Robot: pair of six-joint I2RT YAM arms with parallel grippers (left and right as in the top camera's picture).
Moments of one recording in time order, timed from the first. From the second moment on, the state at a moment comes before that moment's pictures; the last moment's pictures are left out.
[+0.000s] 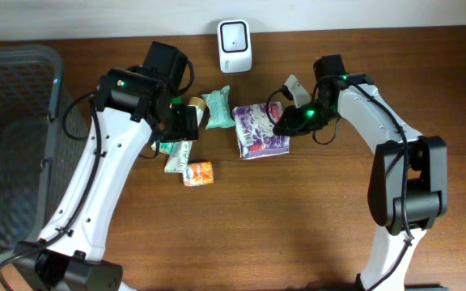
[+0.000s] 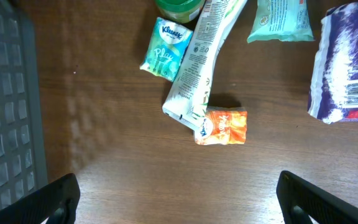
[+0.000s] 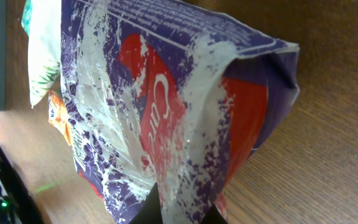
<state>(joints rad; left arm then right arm) -0.34 1.71 1.80 -1.43 -0.17 -0.39 0.12 2.08 1.56 -0.88 -0.67 -0.18</state>
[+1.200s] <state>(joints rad) -0.34 1.71 1.80 -1.43 -0.17 -0.39 -0.03 2.08 1.51 -0.80 -0.59 0.00</state>
